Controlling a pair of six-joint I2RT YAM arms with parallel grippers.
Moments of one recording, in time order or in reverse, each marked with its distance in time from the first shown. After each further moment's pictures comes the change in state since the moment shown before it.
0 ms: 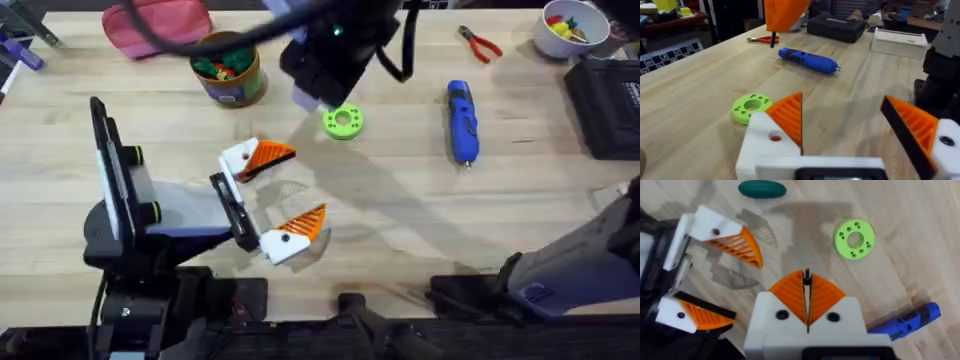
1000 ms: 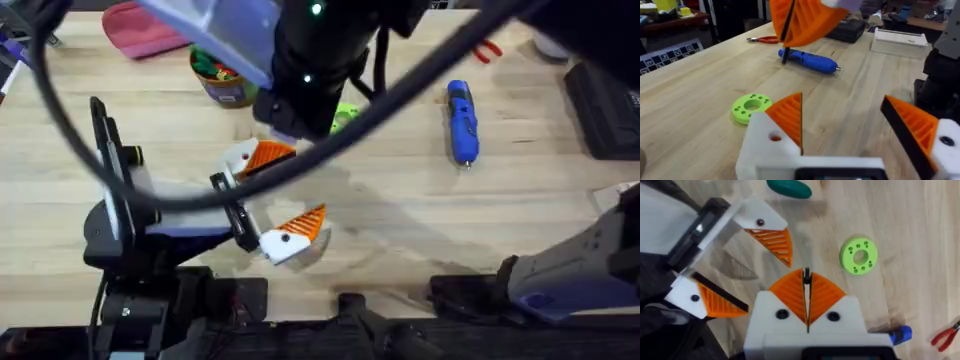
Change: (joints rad) left arm 0.000 0.000 0.000 0.000 0.000 0.000; right arm 0.141 0.000 0.000 0.009 0.048 -0.143
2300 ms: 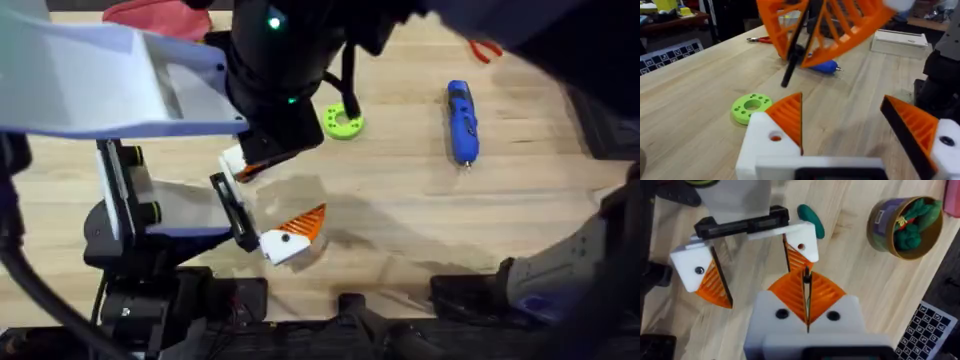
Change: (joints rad) left arm 0.000 0.000 0.000 0.000 0.000 0.000; right arm 0.083 0.033 0.071 0.036 -0.091 -0.580
